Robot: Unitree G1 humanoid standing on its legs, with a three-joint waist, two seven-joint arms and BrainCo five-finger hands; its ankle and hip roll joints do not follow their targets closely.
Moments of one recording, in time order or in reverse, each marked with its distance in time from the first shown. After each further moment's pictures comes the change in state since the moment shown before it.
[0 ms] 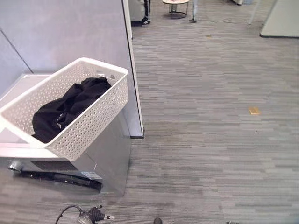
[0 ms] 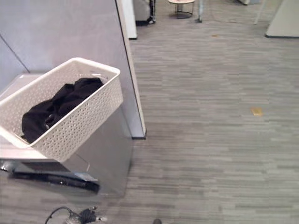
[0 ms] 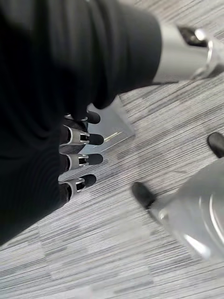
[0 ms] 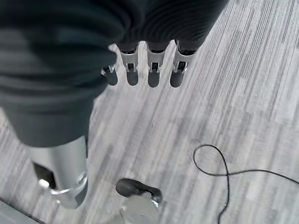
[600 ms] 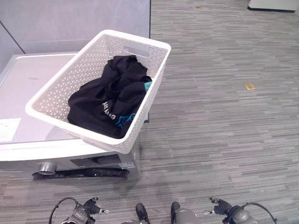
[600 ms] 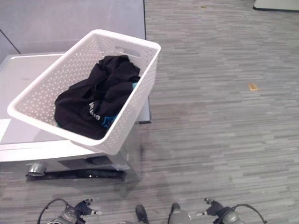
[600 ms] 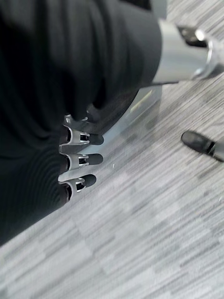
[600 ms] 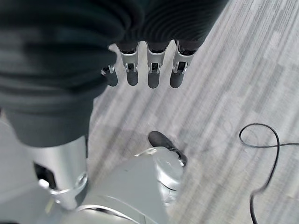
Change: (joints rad) left arm 0.030 0.108 0.014 -0.063 0.048 0.000 0.000; right arm -0.047 0.043 0.129 -0.198 -0.056 -0.015 0.005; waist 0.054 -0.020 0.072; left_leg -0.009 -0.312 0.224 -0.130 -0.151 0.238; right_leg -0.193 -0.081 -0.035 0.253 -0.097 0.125
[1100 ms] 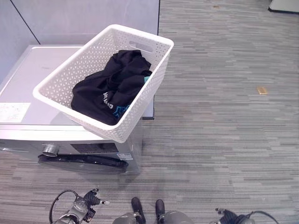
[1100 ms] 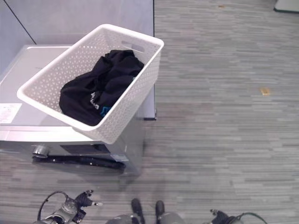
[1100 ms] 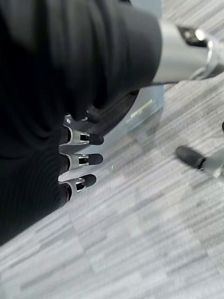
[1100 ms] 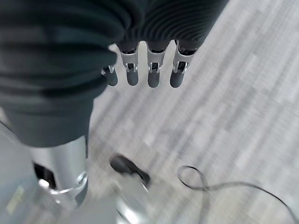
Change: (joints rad) left arm -0.056 -0.017 0.012 -0.006 0.000 -0.020 0.005; right arm 0.016 -0.052 -0.053 0.046 -0.020 -0.021 -0.043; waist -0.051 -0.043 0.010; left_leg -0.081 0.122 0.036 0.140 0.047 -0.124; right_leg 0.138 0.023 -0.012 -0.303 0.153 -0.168
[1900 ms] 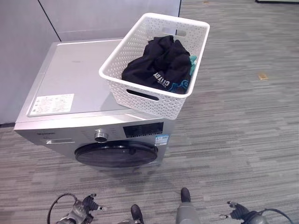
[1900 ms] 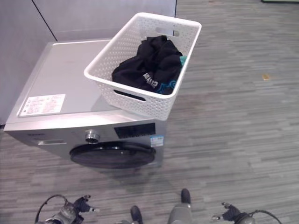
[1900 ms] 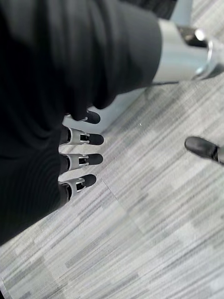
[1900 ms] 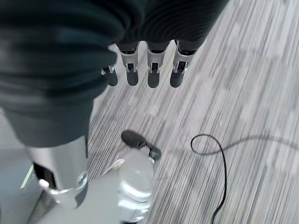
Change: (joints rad) left arm 0.069 0.015 -0.056 0.038 0.024 -0.006 0.032; right arm -0.001 -0.012 -0.056 -0.084 -0.002 0.018 -0.007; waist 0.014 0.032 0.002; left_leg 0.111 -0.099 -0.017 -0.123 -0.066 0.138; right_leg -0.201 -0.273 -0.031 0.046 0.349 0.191
